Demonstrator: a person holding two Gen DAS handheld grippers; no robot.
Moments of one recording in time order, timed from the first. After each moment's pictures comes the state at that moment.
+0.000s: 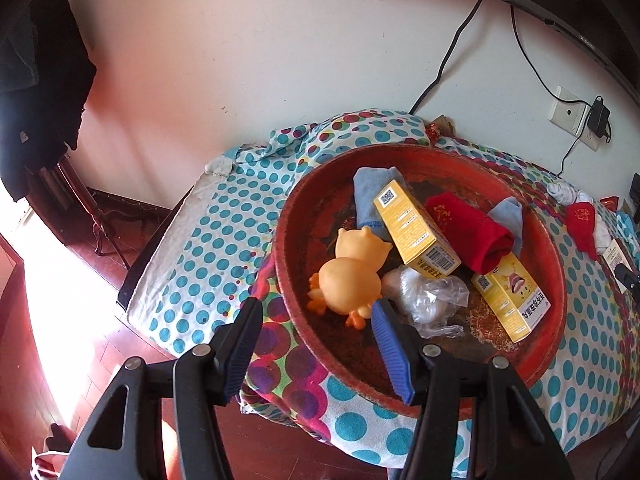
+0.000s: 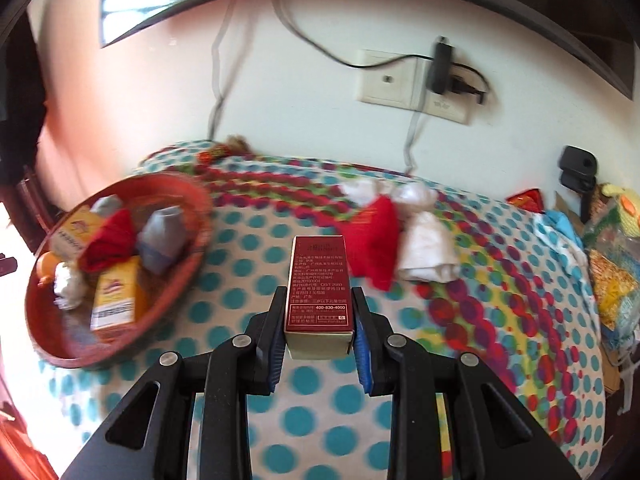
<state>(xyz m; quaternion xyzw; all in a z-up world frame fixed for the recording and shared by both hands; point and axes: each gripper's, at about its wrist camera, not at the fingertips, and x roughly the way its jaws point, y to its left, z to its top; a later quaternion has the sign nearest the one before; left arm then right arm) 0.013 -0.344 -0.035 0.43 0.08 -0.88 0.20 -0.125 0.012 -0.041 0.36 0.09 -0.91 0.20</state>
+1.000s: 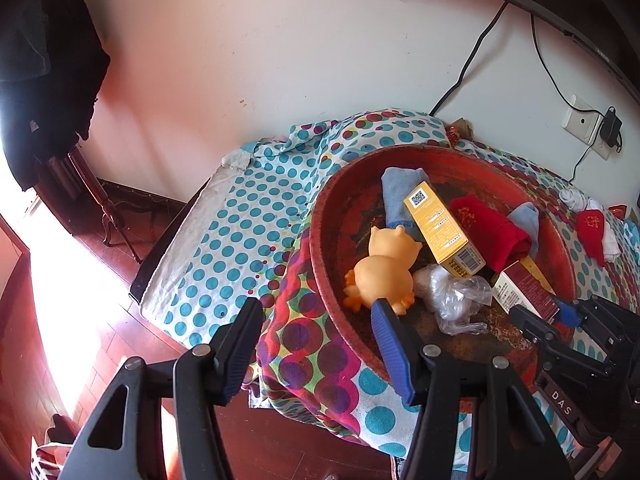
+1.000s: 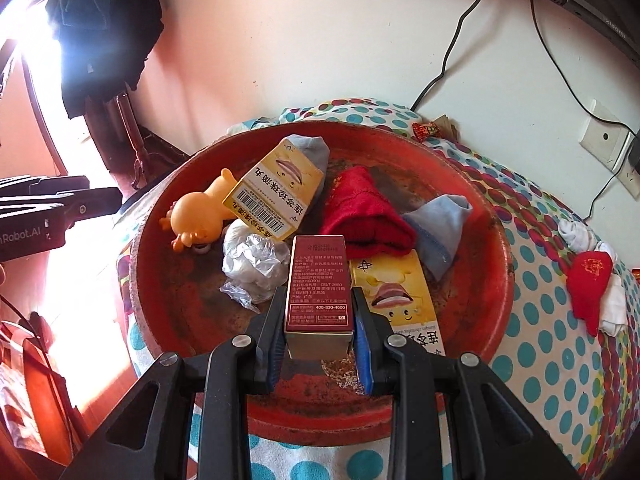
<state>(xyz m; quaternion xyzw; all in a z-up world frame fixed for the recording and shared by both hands) 0.024 -0.363 -0.033 0.44 0.09 -0.87 0.21 -0.055 -0.189 -0.073 0.39 0.18 -0.83 0.35</state>
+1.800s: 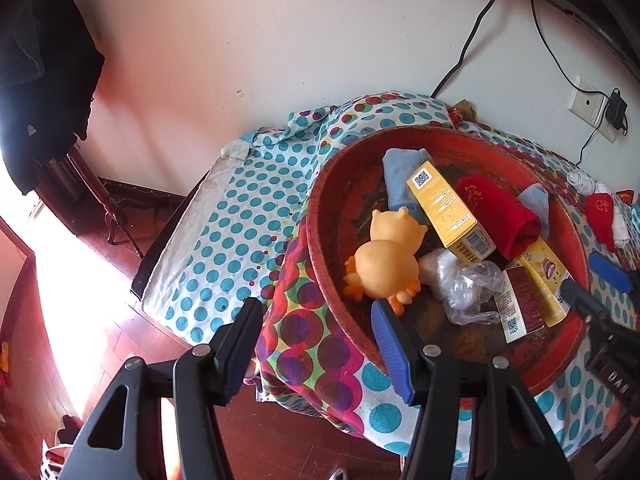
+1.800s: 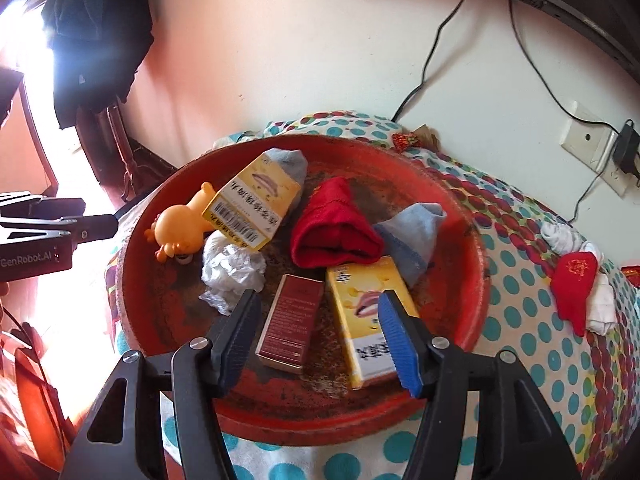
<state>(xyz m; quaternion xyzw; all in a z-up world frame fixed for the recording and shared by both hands) 0.017 -0.359 -0.047 0.46 0.07 -0.86 0.22 -0.061 -0.166 -0.064 0.36 0.16 -0.86 0.33</state>
